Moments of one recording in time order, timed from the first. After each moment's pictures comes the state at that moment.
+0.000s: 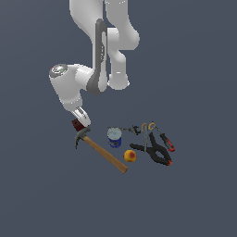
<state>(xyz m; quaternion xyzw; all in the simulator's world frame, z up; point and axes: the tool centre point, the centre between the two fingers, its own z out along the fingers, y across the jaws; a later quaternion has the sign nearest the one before) -0.100 -0.210 0.094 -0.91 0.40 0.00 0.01</state>
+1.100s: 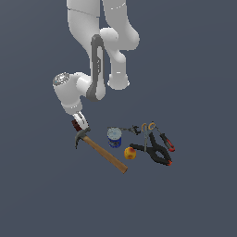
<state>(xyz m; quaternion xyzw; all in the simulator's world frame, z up) -0.121 -0.229 0.046 -0.90 0.44 0.00 0.00</state>
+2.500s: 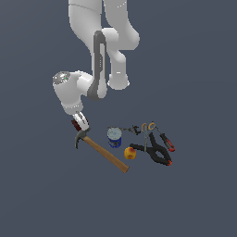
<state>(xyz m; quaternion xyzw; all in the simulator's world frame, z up) -0.106 -0.221 0.060 -0.90 0.44 -0.01 0.00</state>
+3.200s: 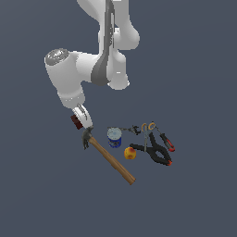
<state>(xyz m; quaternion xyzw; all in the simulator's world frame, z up) -0.050 -0.178 0.164 -0.90 0.45 0.00 0.00</state>
